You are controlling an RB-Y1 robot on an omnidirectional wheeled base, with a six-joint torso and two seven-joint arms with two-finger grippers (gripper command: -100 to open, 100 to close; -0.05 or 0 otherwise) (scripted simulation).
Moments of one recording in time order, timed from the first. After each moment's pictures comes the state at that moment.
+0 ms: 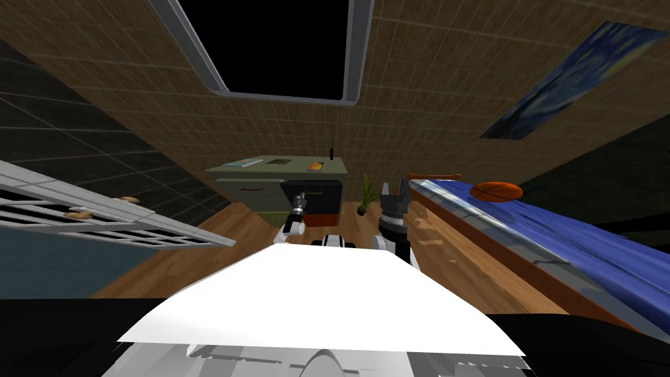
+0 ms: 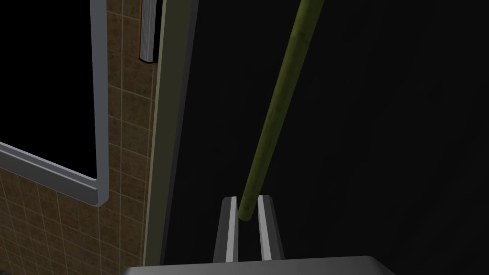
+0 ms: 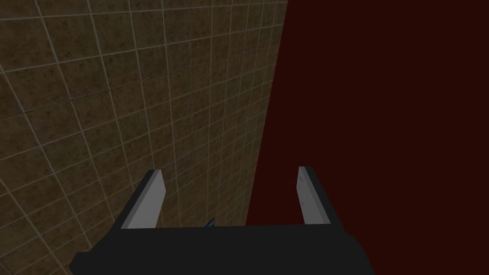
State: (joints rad) left arm 0.16 0.06 0.02 -1.58 0.16 -0.38 0.20; right arm 0.49 0.00 0.07 -2.31 0.03 -0.56 -0.05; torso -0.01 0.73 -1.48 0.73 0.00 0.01
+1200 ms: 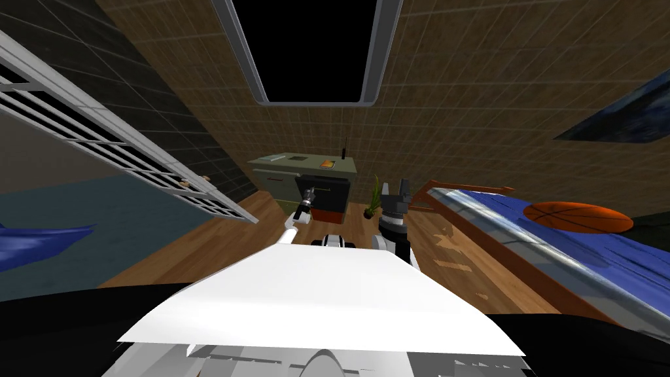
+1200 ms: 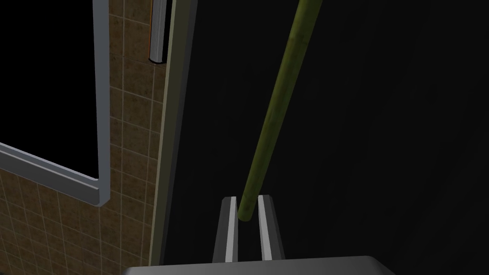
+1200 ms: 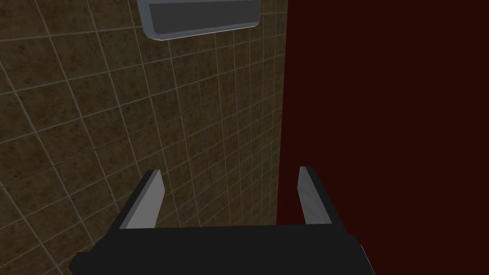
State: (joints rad) left arm -0.13 0.14 -0.06 -1.29 0.10 -0.40 0.34; right arm 0.49 0.00 0.07 -2.31 0.03 -0.56 -0.05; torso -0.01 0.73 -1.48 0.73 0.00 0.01
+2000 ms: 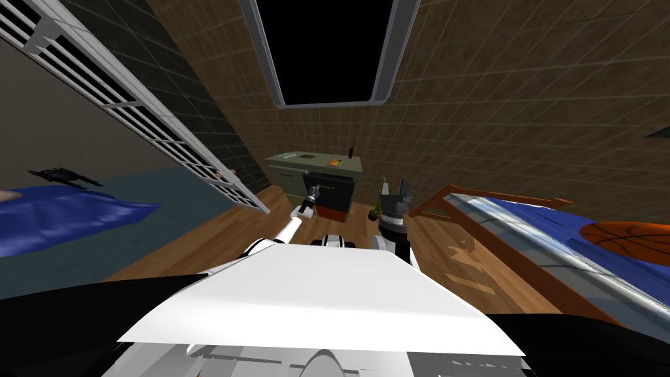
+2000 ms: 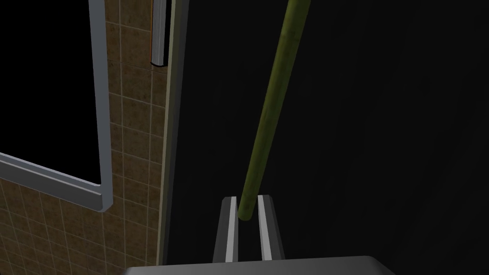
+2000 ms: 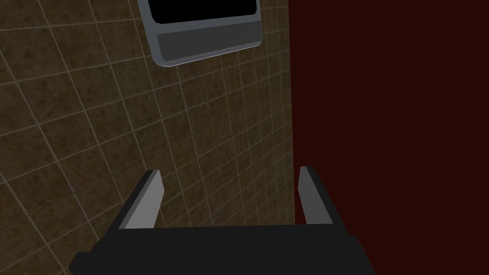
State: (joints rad) left arm -0.32 0.18 -0.12 -1.07 0.05 -0.44 0.42; right arm 0.49 0.00 0.07 -2.31 0.03 -0.56 -0.05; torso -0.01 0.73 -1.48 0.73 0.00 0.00
